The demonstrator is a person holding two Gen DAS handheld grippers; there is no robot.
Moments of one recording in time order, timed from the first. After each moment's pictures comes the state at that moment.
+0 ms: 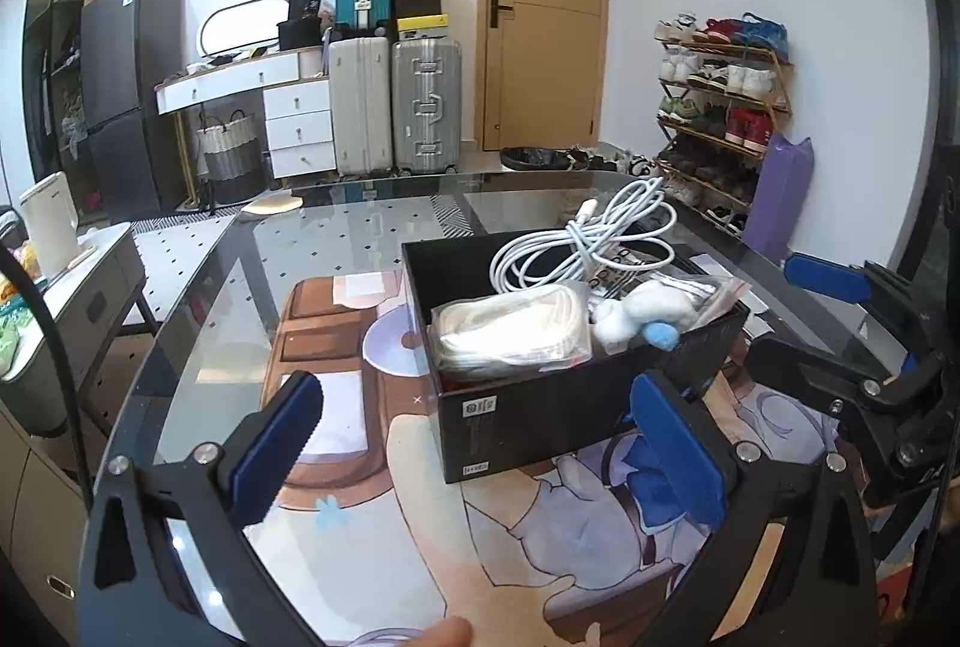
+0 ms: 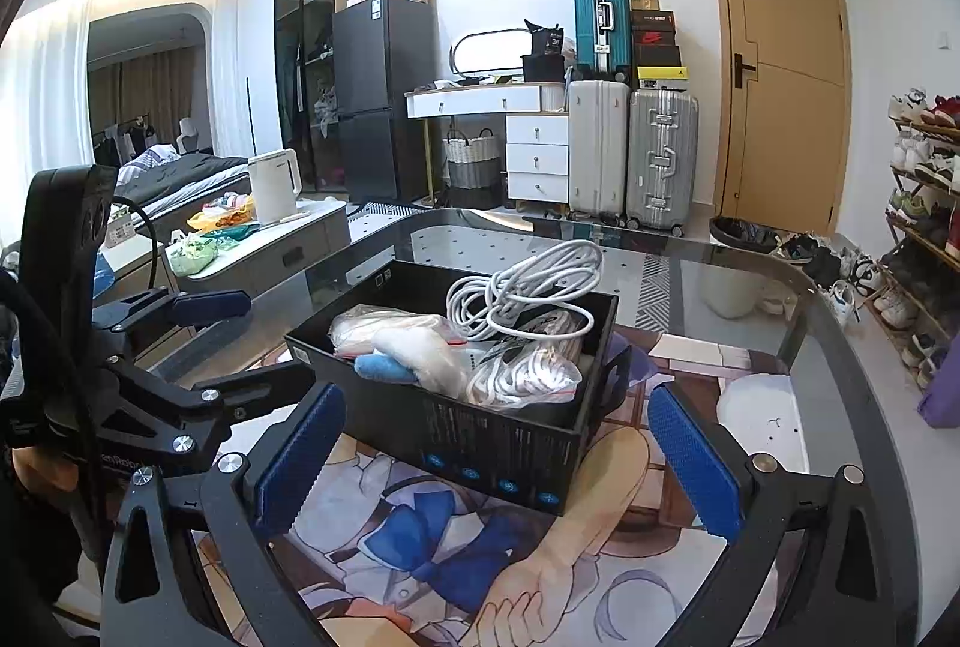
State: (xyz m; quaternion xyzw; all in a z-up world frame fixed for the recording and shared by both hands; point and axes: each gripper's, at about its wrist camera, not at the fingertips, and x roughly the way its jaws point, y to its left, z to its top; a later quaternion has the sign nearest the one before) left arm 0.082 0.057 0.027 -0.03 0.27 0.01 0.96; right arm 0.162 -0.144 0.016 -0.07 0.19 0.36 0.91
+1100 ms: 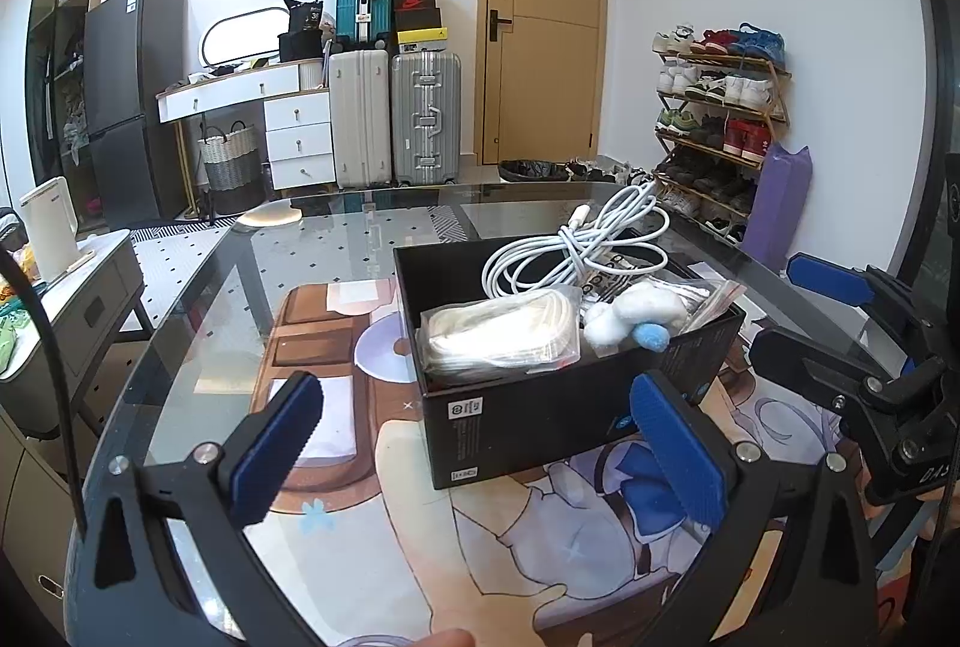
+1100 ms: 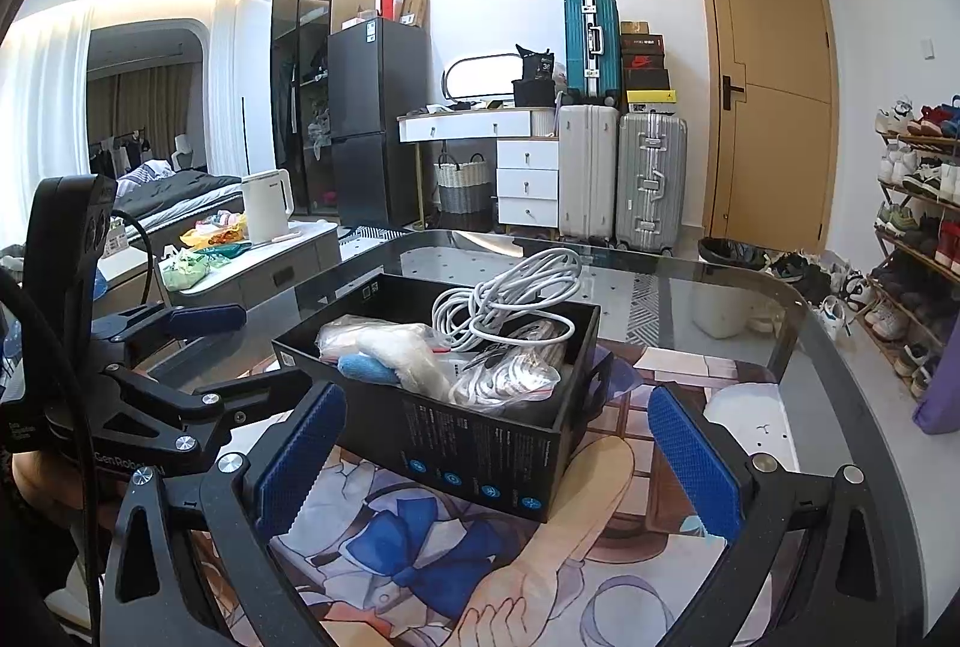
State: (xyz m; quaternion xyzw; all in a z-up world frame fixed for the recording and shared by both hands) left arm 0.078 0.047 0.023 -0.02 0.26 0.01 0.97; right arm 0.154 -0.150 0.012 -0.06 0.16 0.35 0.92
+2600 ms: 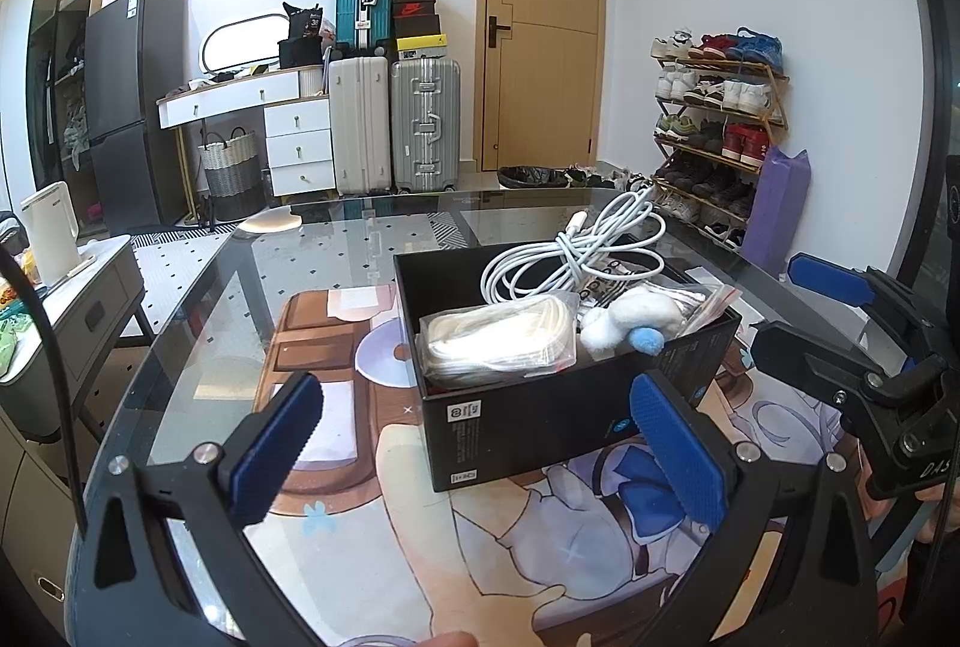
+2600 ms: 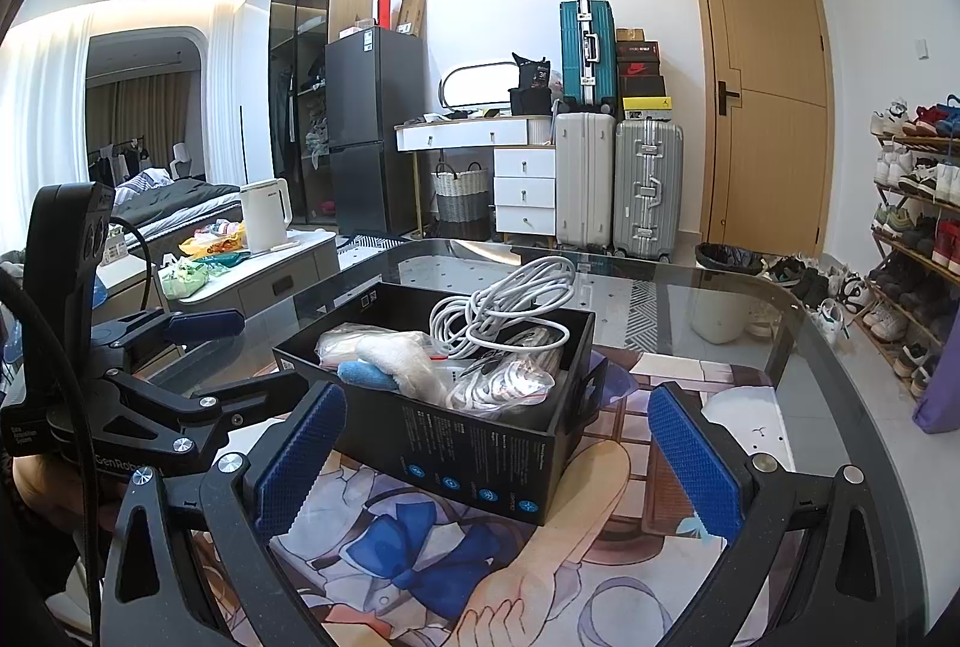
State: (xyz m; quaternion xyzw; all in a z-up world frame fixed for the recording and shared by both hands) left arm 0.077 0.045 0.025 -0.02 0.25 0.01 0.97; right arm 0.149 -0.153 0.012 -0.06 0.15 0.35 0.92
